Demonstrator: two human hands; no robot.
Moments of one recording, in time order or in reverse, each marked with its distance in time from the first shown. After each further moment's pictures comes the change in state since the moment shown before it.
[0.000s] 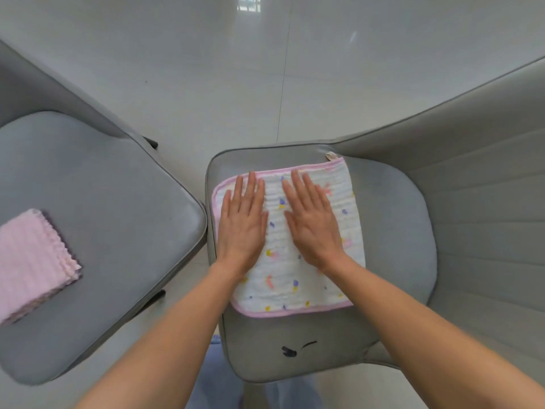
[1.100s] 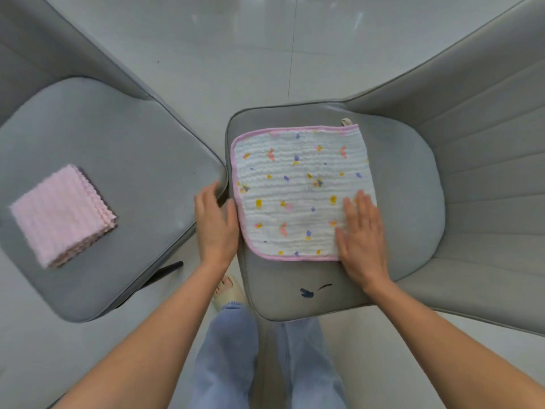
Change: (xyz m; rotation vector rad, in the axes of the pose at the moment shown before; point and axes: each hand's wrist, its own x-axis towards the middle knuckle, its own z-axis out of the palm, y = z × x) left_hand -0.104 -0.032 -0.019 -0.590 0.214 -0.484; right_hand -0.138 0.007 0.002 -0.056 -0.002 0.289
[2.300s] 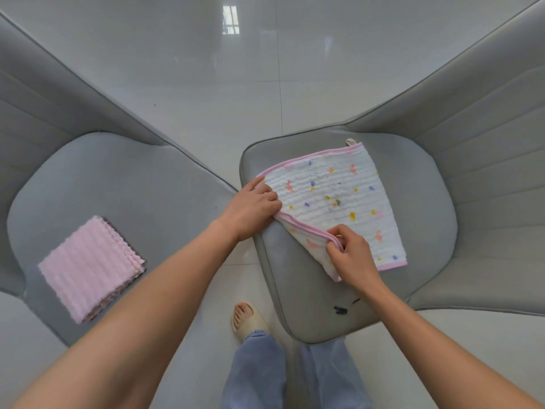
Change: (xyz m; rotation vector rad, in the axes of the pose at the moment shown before) left_hand 0.108 0.035 -0.021 0.727 -0.559 1.212; right_hand 0.009 -0.103 -0.034 0.682 -0.114 0.361
